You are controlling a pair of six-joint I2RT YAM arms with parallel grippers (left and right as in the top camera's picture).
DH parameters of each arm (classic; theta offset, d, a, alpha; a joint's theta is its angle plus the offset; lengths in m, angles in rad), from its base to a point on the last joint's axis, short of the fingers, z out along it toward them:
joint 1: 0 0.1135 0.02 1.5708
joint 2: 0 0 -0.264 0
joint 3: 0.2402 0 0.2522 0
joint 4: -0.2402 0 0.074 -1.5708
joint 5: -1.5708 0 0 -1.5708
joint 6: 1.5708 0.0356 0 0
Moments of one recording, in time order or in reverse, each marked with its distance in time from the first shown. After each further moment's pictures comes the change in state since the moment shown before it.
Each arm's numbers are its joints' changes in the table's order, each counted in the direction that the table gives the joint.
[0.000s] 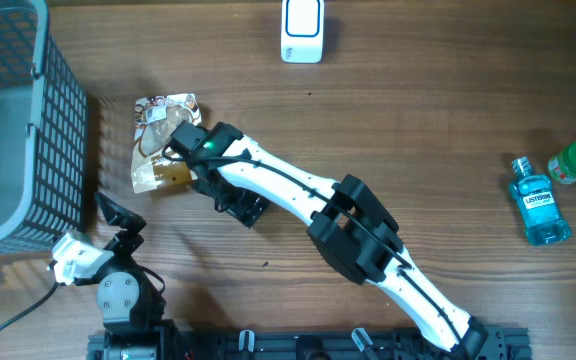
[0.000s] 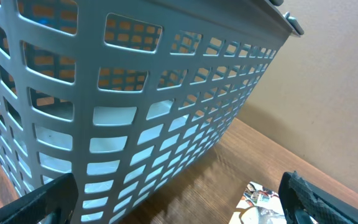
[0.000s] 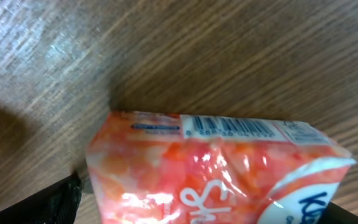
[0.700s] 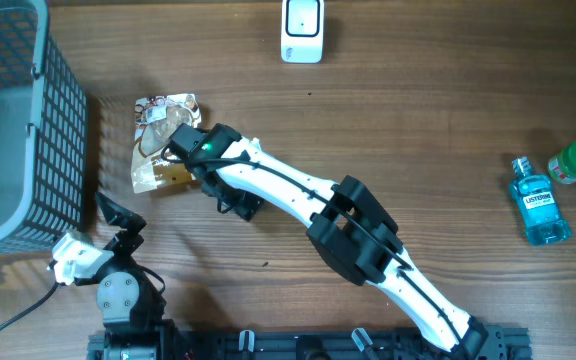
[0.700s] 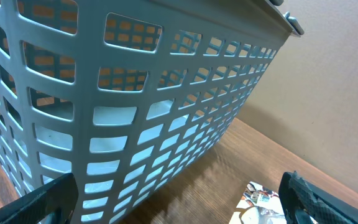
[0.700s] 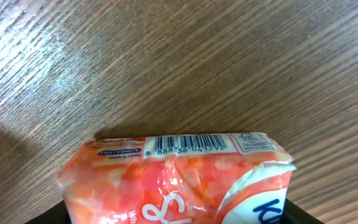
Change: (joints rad) left arm 0.000 0.000 0.000 0.000 0.000 0.000; right arm 0.006 0.000 0.002 -0.029 -0.098 -0.034
